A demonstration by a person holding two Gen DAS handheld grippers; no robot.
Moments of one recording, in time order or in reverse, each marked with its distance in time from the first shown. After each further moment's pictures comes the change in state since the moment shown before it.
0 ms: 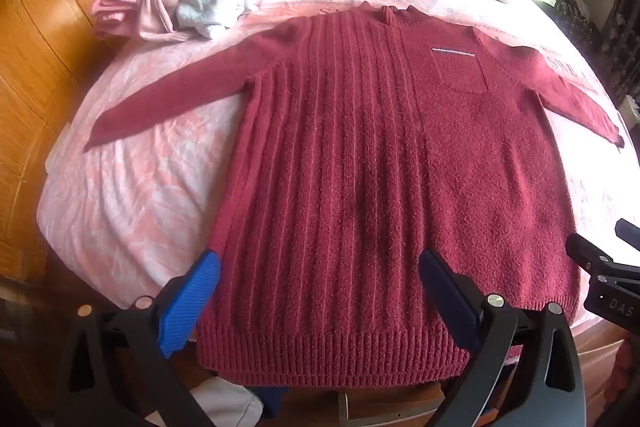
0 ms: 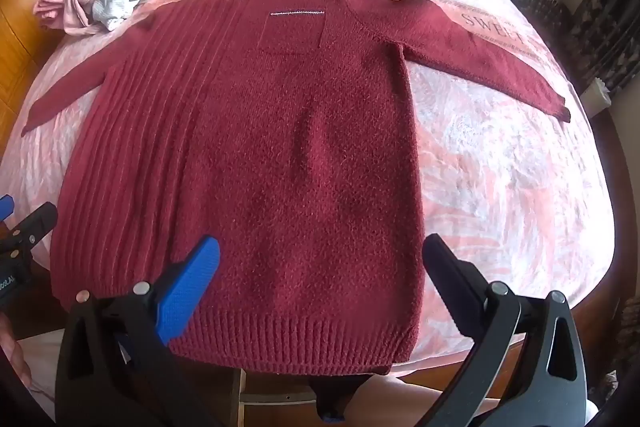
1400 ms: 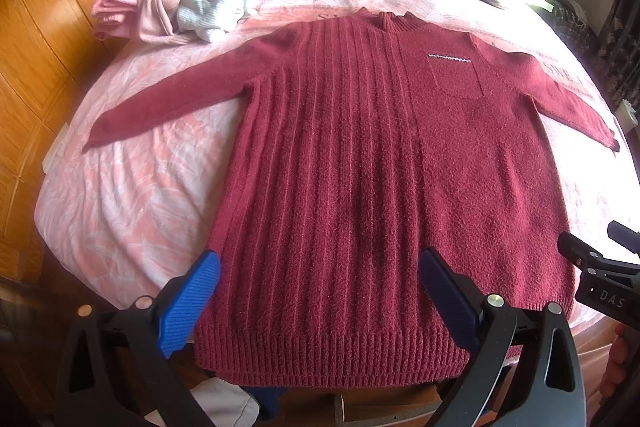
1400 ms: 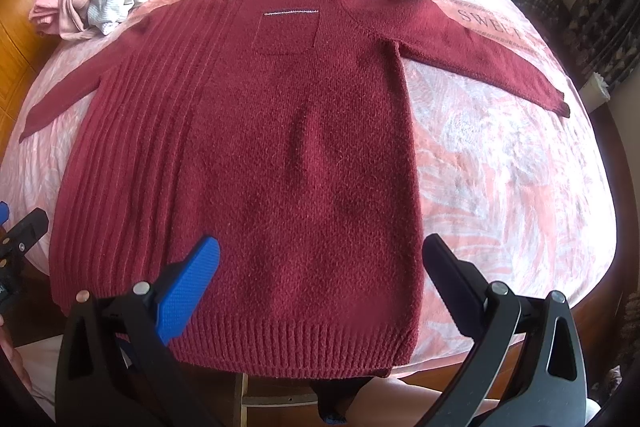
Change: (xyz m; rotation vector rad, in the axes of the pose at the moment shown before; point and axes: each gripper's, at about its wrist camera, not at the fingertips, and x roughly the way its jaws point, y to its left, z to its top) left arm -0.007 0.000 0.001 -0.007 -0.021 -0.006; right arm 0.004 -0.005 0.000 0.017 -0.002 -0.010
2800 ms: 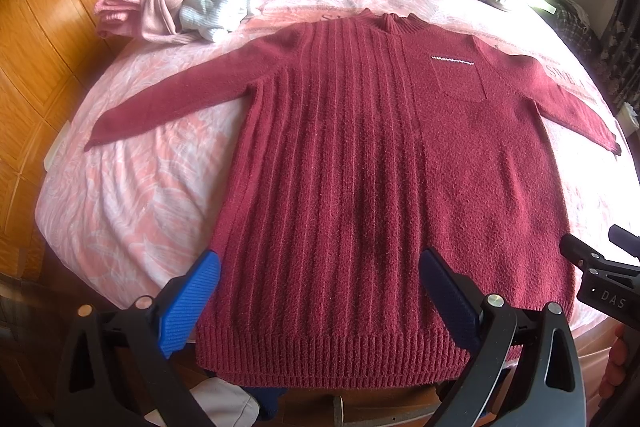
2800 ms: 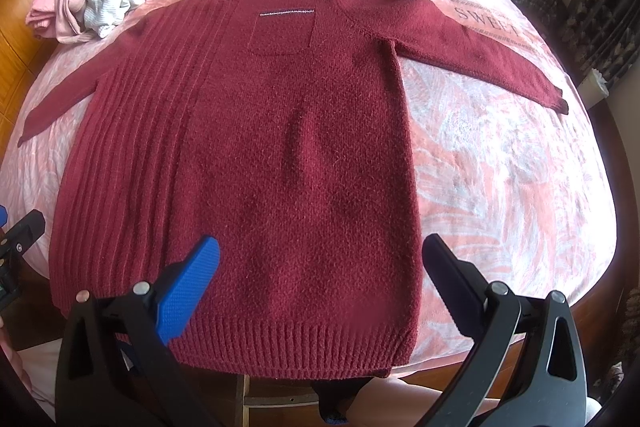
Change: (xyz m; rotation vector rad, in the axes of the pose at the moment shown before) left arm 0.000 0.003 -0.001 -0.002 -0.004 0.001; right arm 0.001 -0.003 0.001 0.012 0.006 0.000
